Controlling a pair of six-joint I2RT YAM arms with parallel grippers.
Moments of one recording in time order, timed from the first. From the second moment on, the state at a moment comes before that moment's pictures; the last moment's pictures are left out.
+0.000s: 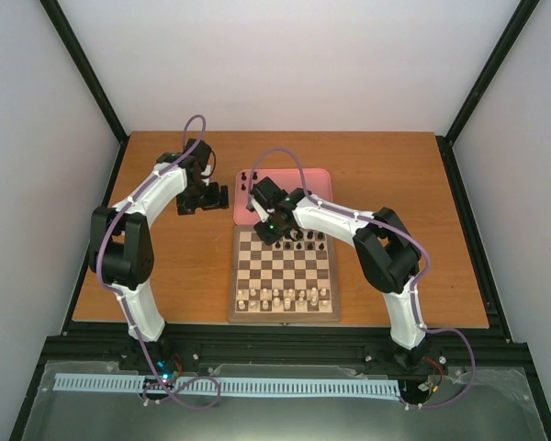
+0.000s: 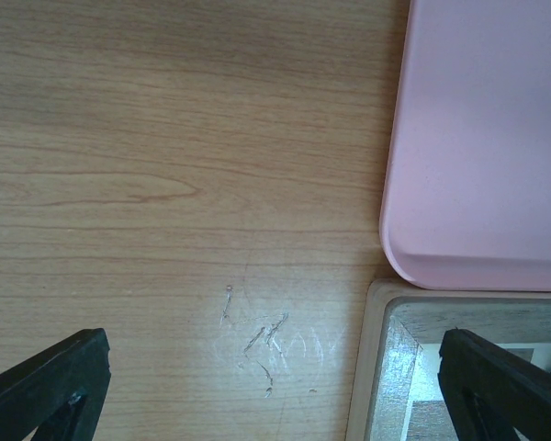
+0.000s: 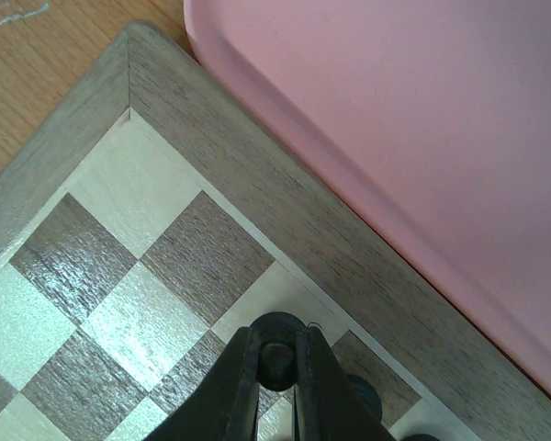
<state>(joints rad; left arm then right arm) -0.22 1.84 1.50 -0.98 0.05 -0.36 0.80 2.05 1.56 -0.67 -0.04 0.06</state>
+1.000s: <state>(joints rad) -0.22 1.84 1.50 -0.98 0.05 -0.36 0.80 2.06 1.57 -0.67 -0.04 0.04</state>
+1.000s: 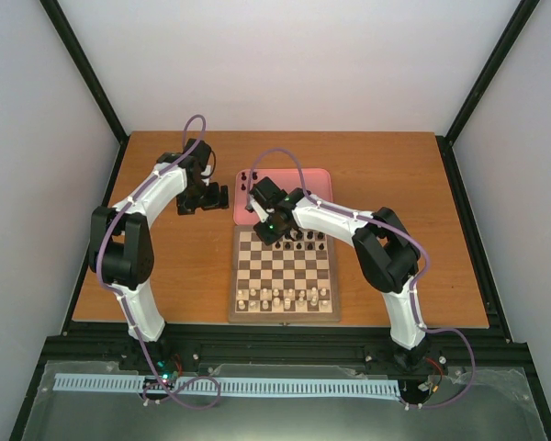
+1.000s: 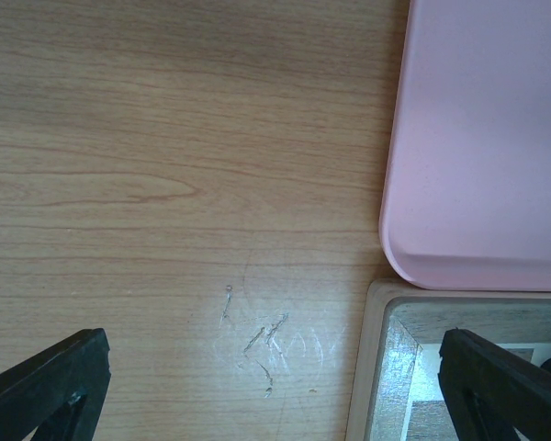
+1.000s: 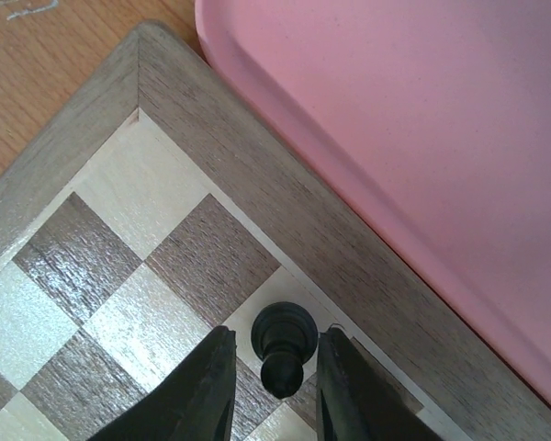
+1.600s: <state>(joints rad) -0.22 1.84 1.50 -0.98 0.05 -0.36 0.79 1.98 1.72 -0.71 -0.08 0.01</state>
